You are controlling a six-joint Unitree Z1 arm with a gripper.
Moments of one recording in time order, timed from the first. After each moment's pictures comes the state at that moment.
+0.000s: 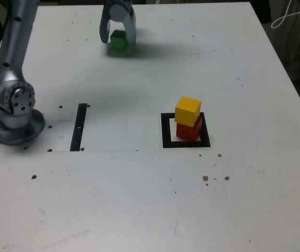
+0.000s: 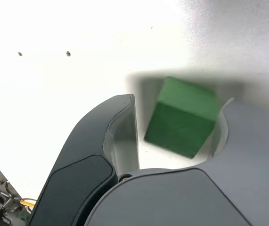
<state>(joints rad) 0.91 2.21 -1.73 1.30 0.24 0.90</state>
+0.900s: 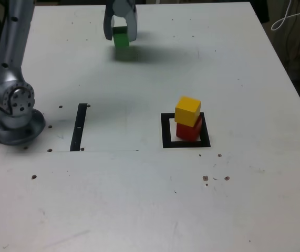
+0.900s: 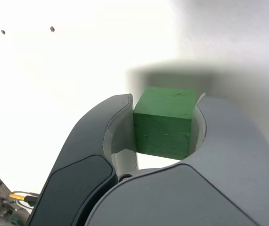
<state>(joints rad) 0.87 2.13 -1.73 1.34 0.18 0.88</state>
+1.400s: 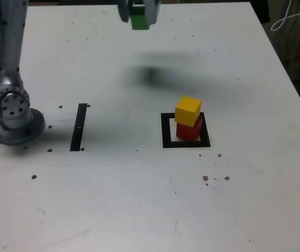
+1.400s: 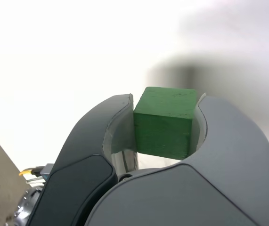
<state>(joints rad) 0.56 1.97 -1.87 1.57 0.18 0.75</state>
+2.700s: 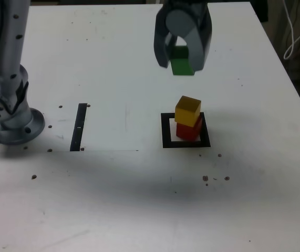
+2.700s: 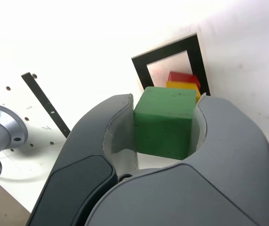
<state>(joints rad) -0.05 1.98 -1.94 1.62 0.09 0.27</state>
